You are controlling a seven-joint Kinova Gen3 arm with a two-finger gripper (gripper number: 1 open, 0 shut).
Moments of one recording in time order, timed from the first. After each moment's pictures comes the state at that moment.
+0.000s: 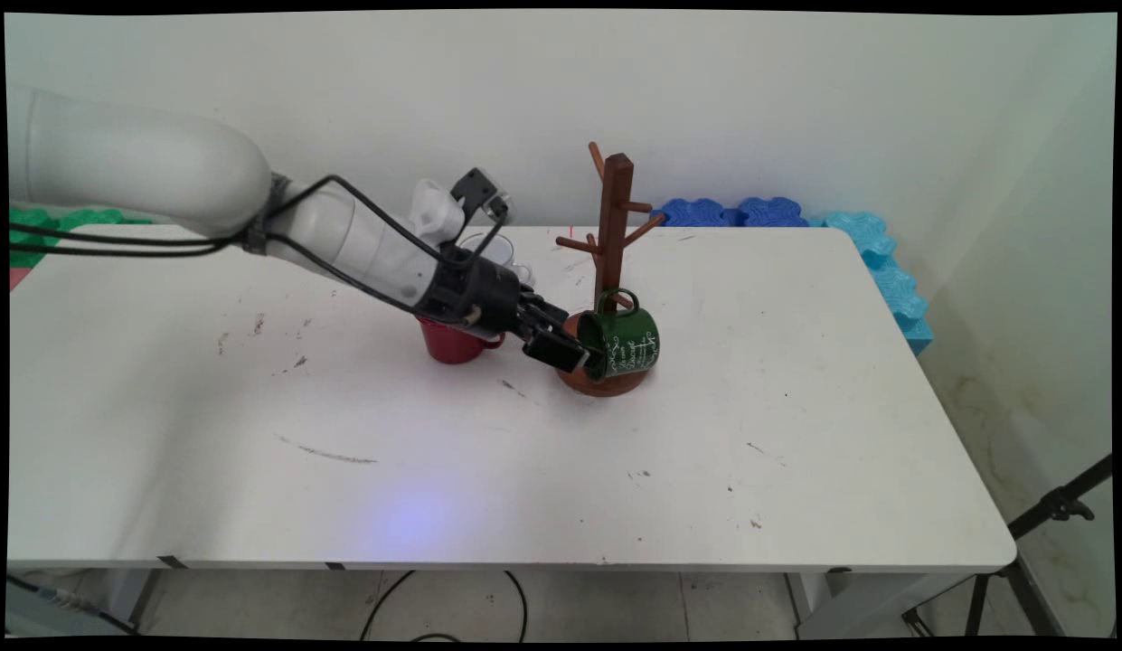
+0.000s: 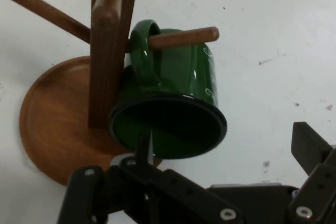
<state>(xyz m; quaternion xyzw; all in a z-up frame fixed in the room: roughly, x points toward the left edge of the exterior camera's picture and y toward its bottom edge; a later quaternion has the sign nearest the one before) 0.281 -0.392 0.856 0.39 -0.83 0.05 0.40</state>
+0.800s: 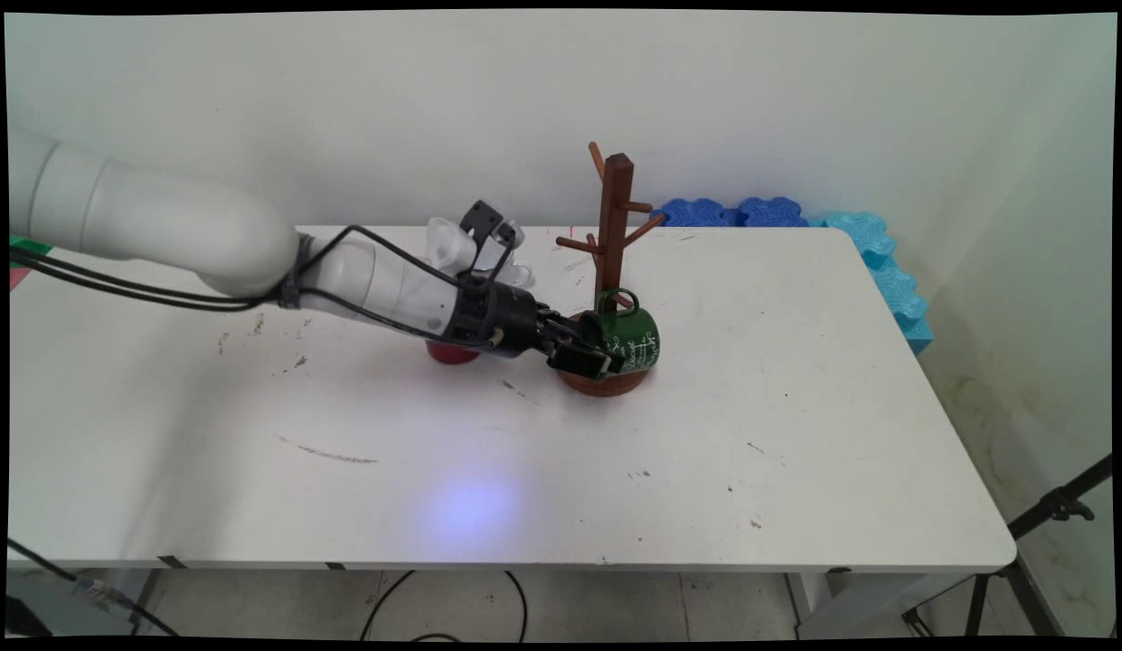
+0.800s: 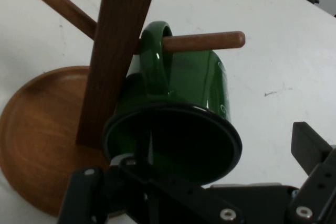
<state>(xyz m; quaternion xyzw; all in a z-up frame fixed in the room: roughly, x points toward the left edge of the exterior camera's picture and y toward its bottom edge) 0.273 -0.389 0.808 0.42 -0.78 0.05 0.45</state>
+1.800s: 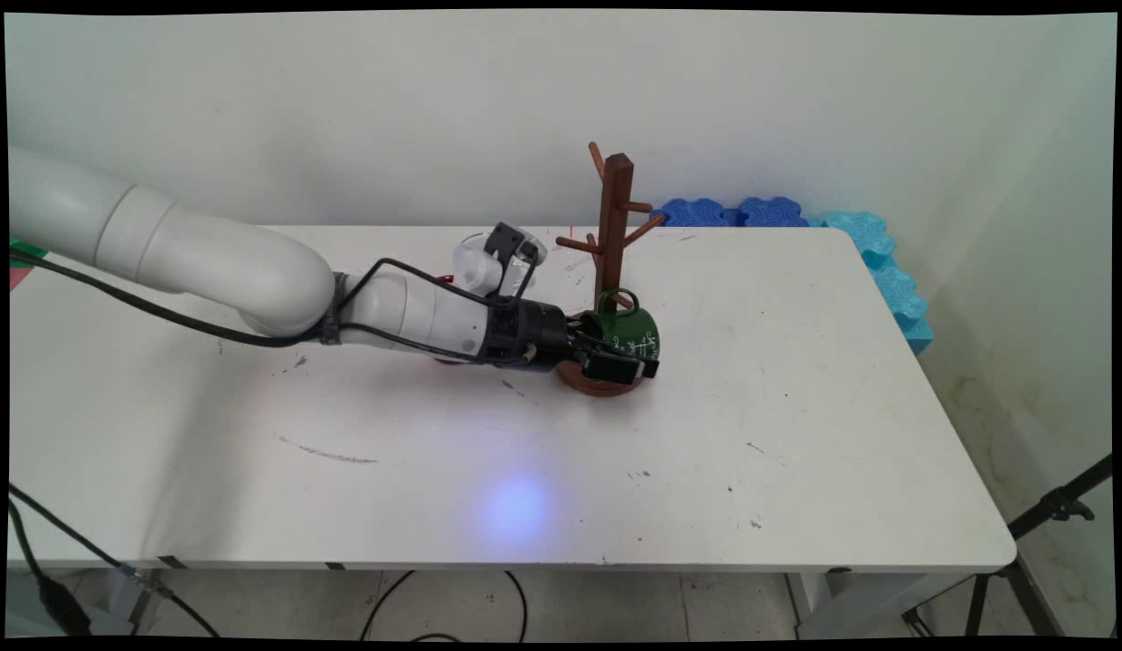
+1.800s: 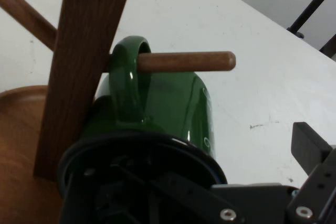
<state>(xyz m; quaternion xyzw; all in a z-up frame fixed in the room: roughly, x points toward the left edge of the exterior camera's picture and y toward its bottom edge) 0.247 -0.393 0.778 0.43 -0.75 0.04 0.50</state>
